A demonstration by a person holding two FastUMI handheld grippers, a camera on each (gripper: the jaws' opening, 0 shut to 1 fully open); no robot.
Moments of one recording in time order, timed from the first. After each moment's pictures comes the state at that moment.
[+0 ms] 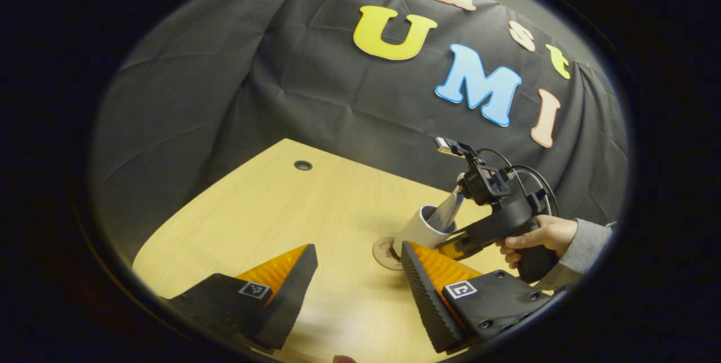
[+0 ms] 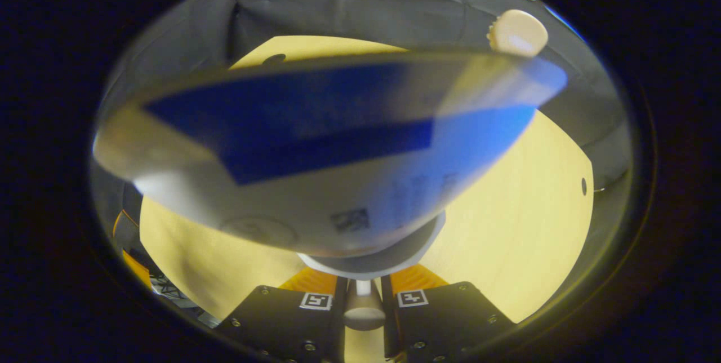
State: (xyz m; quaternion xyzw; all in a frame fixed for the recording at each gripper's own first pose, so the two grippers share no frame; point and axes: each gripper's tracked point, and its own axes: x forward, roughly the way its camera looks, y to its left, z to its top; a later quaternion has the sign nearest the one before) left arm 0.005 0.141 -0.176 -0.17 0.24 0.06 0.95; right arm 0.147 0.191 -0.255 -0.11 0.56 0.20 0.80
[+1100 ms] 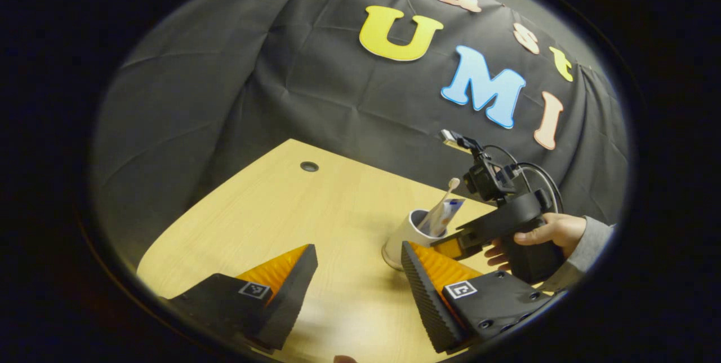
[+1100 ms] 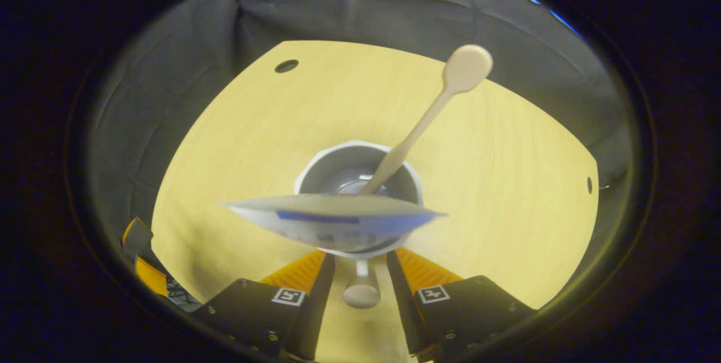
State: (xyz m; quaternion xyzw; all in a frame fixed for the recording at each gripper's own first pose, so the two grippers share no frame) left arm 0.010 0.151 -0.174 -0.17 0.23 0.06 0.96; right arm 0.141 0.216 -0.239 -0.08 0.55 0.21 0.81
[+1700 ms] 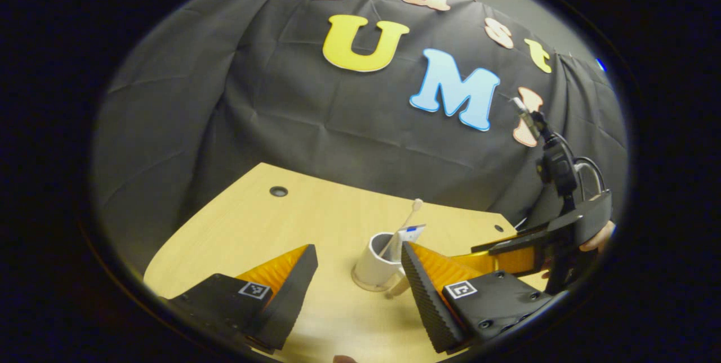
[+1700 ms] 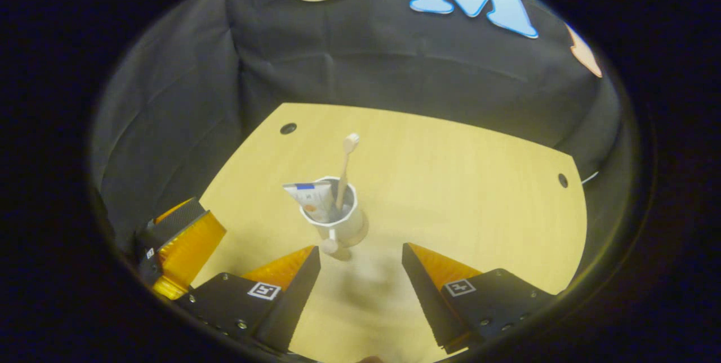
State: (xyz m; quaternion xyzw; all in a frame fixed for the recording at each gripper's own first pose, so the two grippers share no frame) left arm 0.057 0.093 -0.130 -0.13 0.20 0.01 0.97; right arm 0.121 0.132 -0.126 0.00 0.41 0.18 0.89
